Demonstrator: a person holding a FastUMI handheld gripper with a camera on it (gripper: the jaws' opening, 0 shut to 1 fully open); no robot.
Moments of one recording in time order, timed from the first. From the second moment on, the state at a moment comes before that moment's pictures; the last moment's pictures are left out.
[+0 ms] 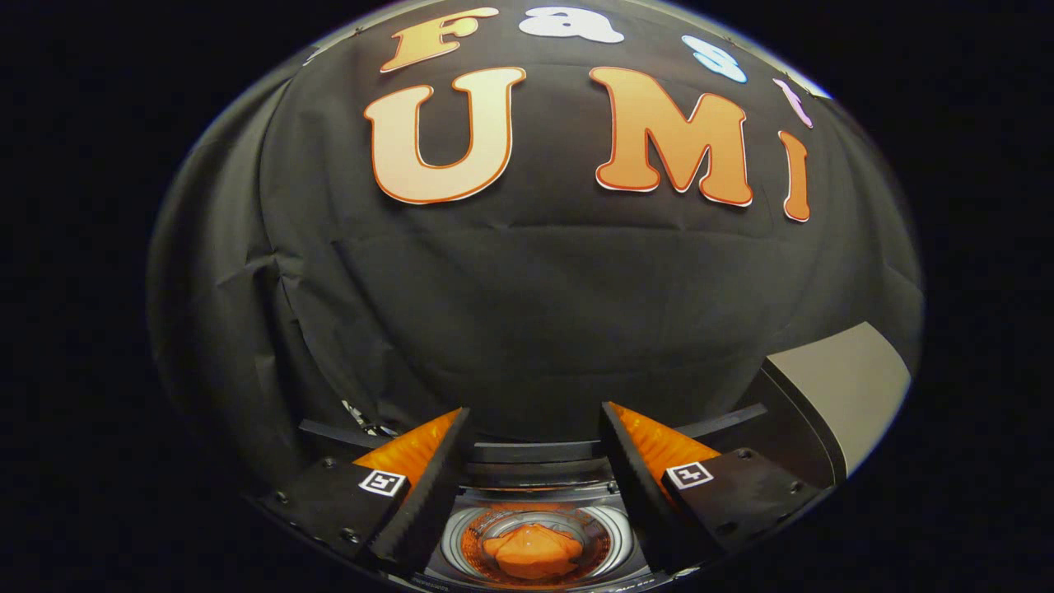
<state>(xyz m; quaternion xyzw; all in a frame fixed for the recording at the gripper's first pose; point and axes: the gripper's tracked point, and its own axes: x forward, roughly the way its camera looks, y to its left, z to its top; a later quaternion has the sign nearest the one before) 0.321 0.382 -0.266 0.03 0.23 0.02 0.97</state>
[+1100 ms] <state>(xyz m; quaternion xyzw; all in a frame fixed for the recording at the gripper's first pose) 0.232 0.377 -0.322 0.05 0.28 0.01 0.96</state>
